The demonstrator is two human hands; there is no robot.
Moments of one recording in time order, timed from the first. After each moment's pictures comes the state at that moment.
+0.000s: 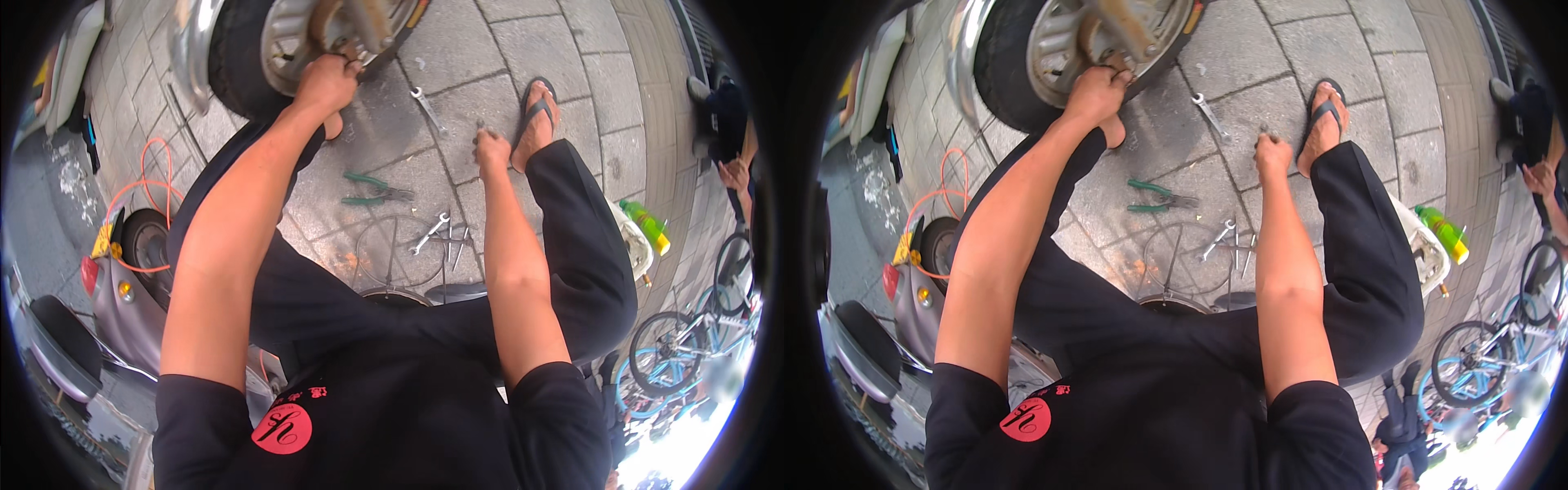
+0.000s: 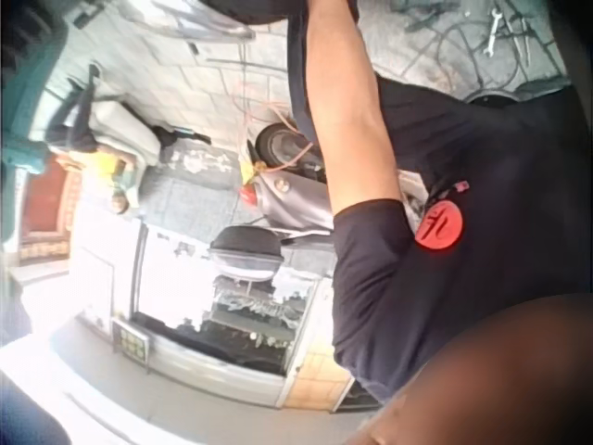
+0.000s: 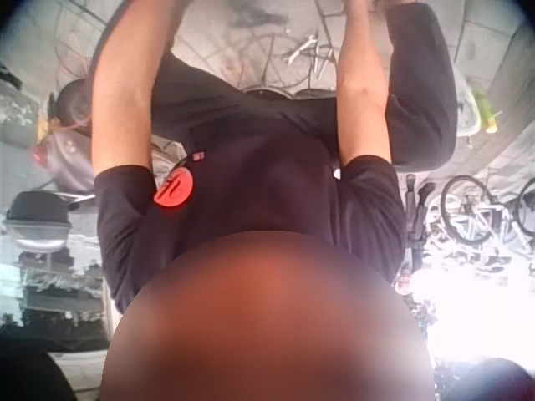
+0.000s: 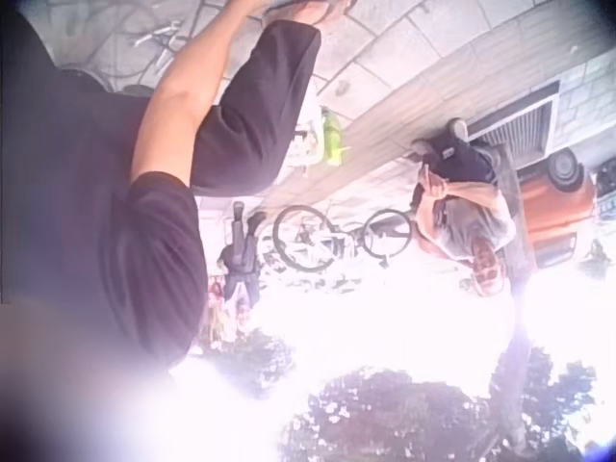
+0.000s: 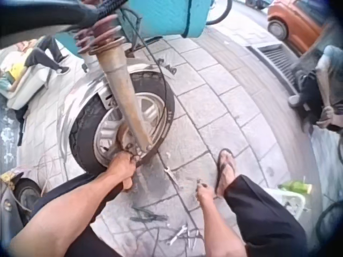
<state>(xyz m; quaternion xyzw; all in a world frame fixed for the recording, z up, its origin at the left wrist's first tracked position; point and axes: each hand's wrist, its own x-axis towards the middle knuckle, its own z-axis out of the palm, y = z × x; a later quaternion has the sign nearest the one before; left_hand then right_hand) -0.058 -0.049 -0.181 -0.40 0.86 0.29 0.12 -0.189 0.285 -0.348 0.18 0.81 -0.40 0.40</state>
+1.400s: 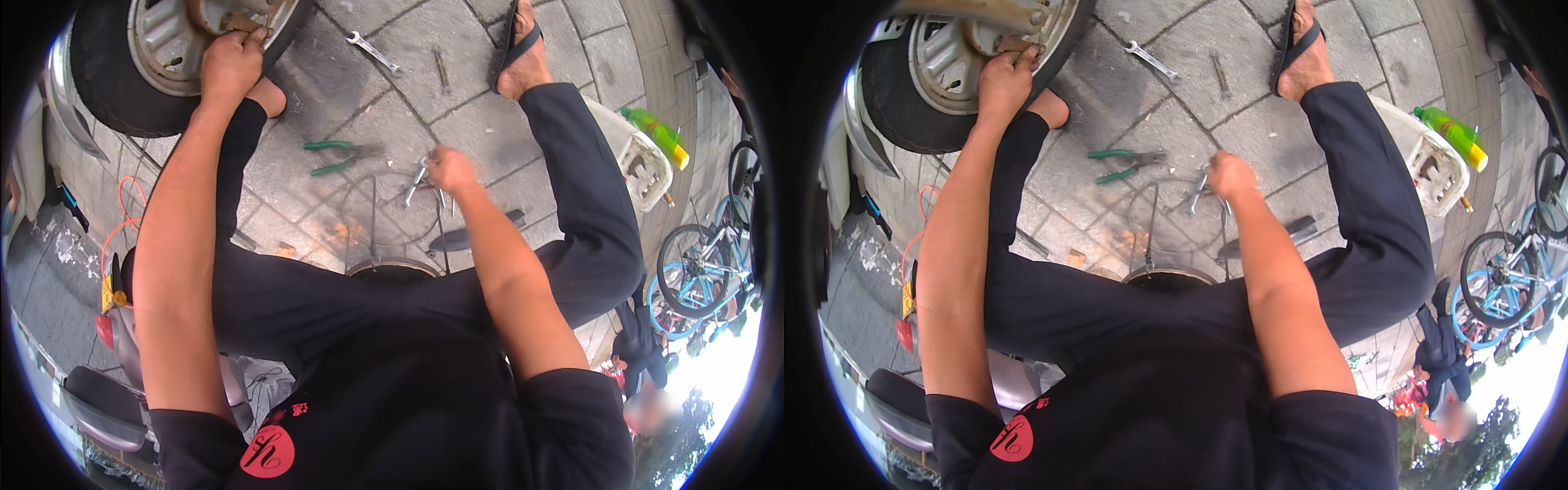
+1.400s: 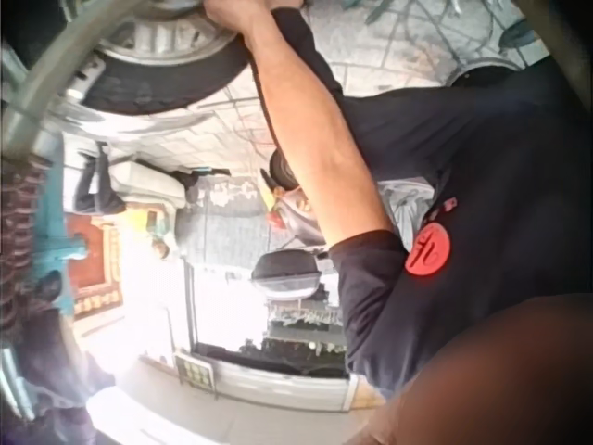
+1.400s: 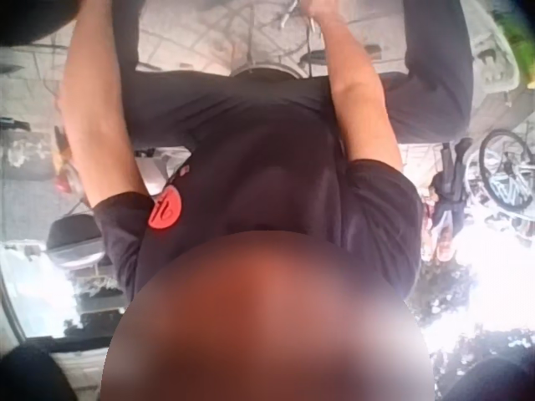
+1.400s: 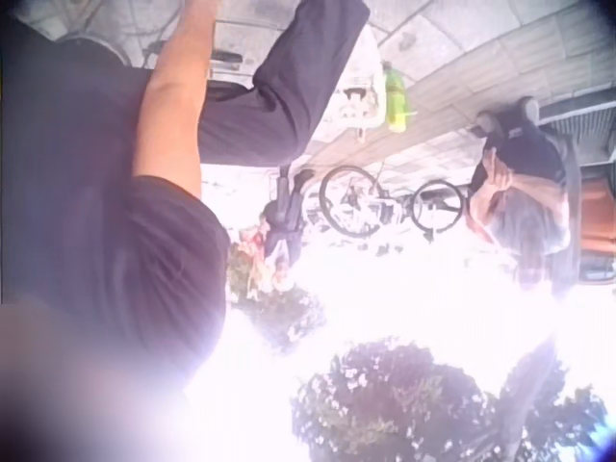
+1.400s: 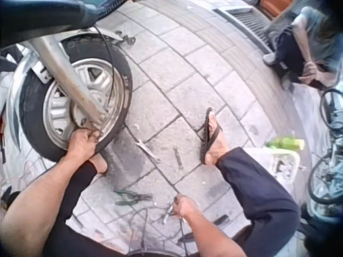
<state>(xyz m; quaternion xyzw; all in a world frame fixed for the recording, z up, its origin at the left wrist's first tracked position) -0.045 -0.063 -0.205 -0.35 0.90 0.24 0.06 -0.046 0.407 -0.316 -0.14 0.85 -0.14 0.48</state>
